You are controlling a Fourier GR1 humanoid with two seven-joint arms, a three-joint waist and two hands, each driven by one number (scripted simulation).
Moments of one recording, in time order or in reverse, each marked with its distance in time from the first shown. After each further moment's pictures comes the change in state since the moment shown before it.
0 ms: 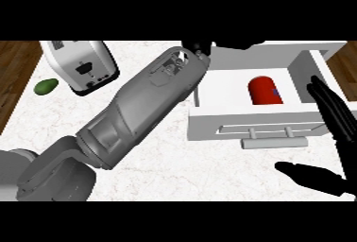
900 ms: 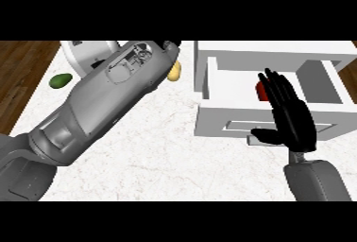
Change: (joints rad) left arm 0.099 0.188 -0.020 -0.270 -0.099 -0.007 0.216; right arm -0.211 0.082 0.061 0.591 0.368 -0.356 -0.078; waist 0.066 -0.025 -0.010
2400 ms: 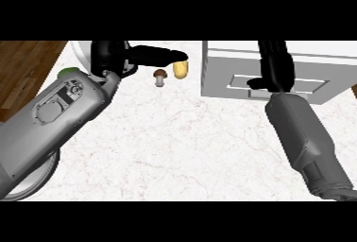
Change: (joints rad) left arm 0.341 0.282 -0.006 -0.485 -0.083 -0.033 0.162; right arm -0.634 -0.013 -0.247 0.959 0.157 -0.478 -0.034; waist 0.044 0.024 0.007
